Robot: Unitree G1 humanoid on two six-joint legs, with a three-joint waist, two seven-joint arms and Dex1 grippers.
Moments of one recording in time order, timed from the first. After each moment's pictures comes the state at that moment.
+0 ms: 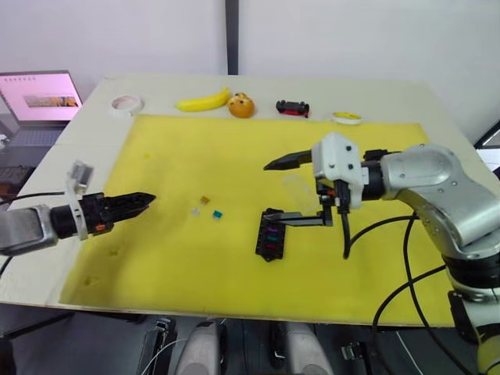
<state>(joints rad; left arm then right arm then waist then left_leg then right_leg) -0.41 1.00 0.24 0.29 -1.44 1.32 -0.48 -0.72 -0.80 0.16 -0.46 0.49 0.63 1.07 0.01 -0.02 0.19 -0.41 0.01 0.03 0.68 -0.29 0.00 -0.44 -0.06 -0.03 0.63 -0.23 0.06</state>
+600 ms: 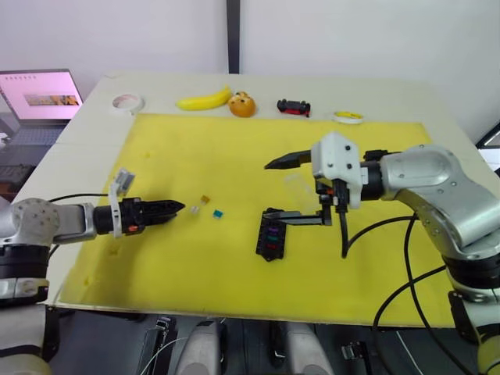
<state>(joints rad) -0.59 0.84 0.11 0.40 -1.05 1.37 -0.78 -0.71 -0.80 0.16 -0.47 0.49 0.65 1.05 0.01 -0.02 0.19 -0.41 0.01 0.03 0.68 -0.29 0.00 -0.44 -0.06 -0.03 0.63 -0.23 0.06</state>
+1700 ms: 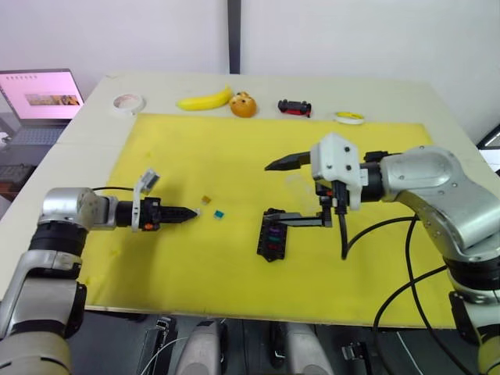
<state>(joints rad) -0.75 0.75 -0.13 0.56 -0.62 1.25 -1.24 -0.71 -0.81 0.15 -0.49 0.49 0.67 1.04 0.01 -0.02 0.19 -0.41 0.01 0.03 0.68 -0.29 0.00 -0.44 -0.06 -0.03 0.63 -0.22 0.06</state>
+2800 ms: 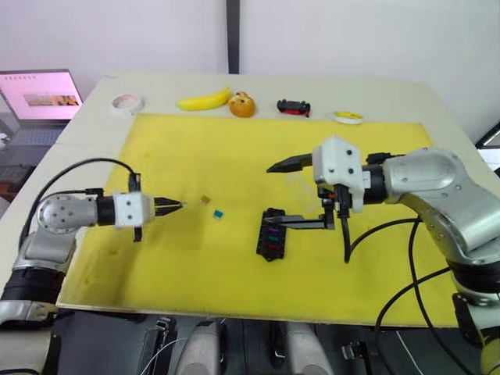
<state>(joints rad) -0.44 0.83 -0.03 0.45 -0.01 -0.90 -1.15 -0.70 -0.82 0.15 -0.50 0.49 0.67 1.05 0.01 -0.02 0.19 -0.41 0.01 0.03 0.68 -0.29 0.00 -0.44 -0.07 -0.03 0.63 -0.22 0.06</state>
